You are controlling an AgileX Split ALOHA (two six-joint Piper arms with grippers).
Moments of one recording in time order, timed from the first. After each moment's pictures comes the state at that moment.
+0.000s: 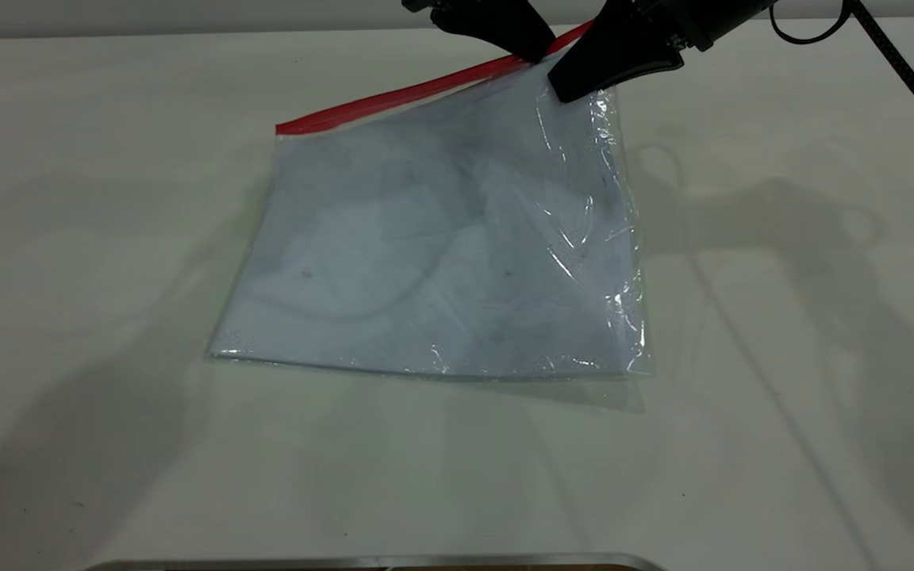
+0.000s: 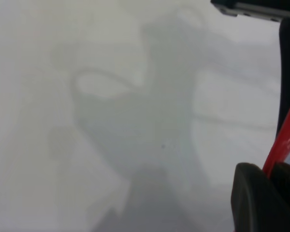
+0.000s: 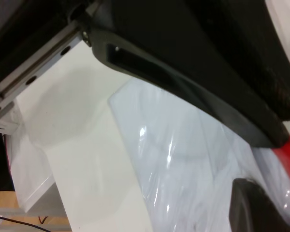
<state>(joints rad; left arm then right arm) -0.38 2.48 -1.89 -1.03 0.86 1.36 0.15 2.32 -1.48 1.17 0.96 -1.37</state>
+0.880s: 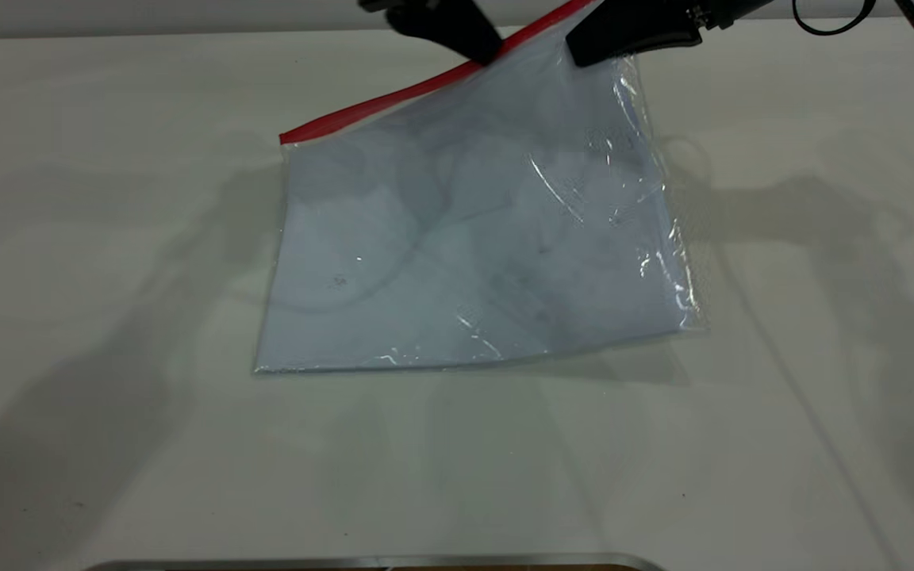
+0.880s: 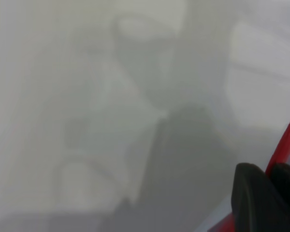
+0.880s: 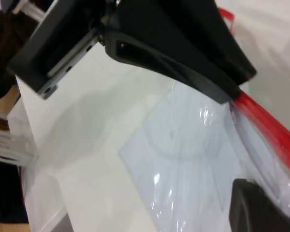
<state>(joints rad) -0.33 2.47 -1.89 -0.94 0.83 1.36 0.09 2.32 -1.48 1.27 1.01 -1.42</state>
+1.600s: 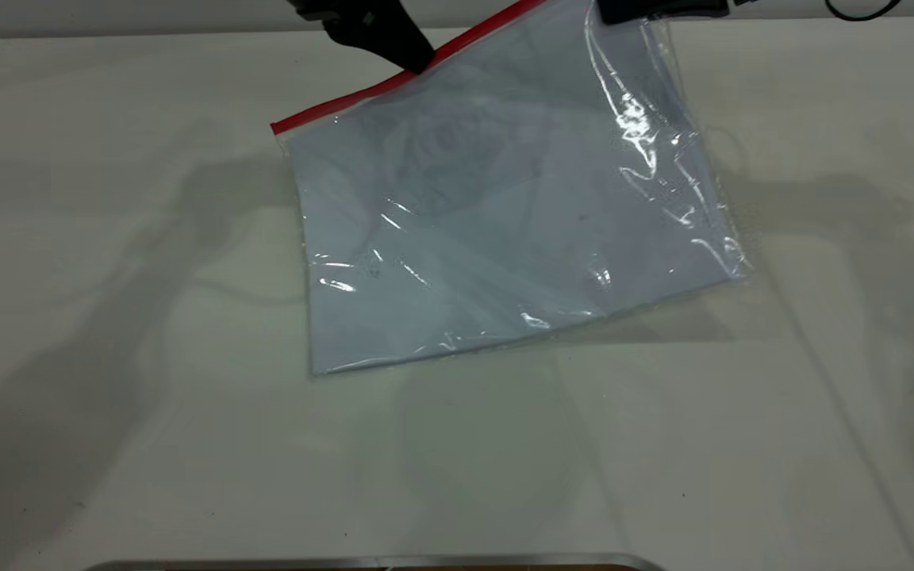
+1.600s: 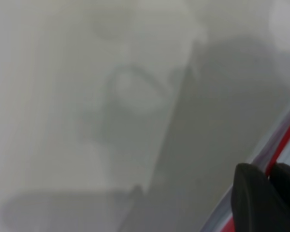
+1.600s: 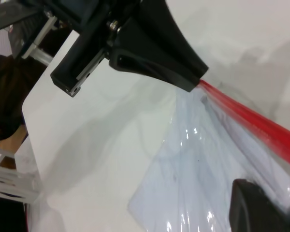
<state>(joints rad) -0.25 2.49 -1.89 -0.87 0.82 1.36 0.02 2.32 -1.48 1.36 1.05 -1.46</state>
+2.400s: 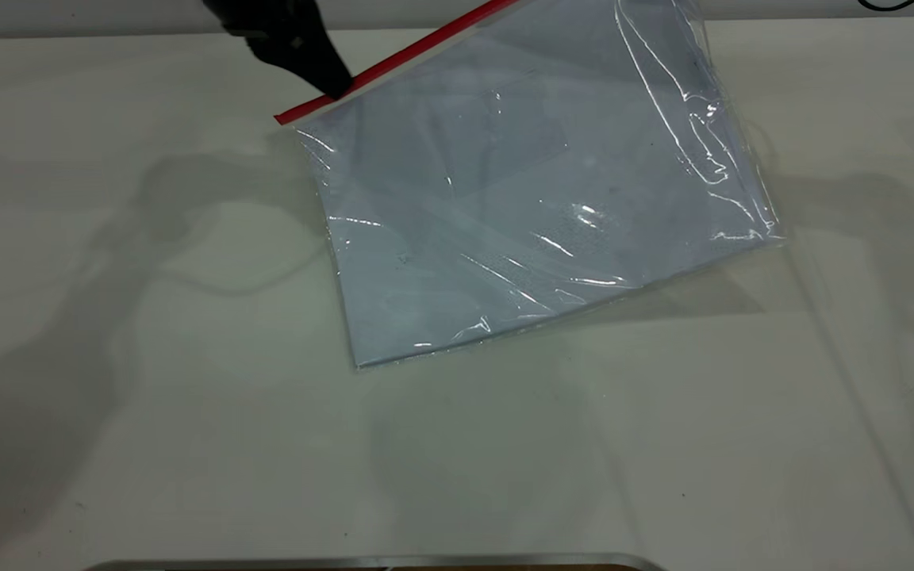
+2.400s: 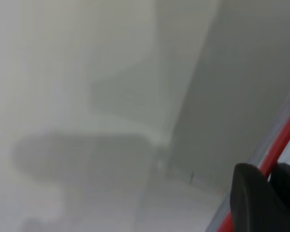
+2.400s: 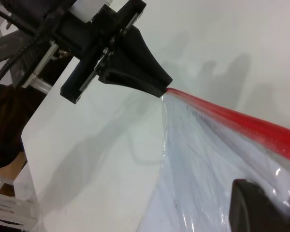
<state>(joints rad) -0.18 2.49 -1.89 -0.64 0.82 1.22 -0.02 2.32 -1.48 1.41 1.07 -1.49</state>
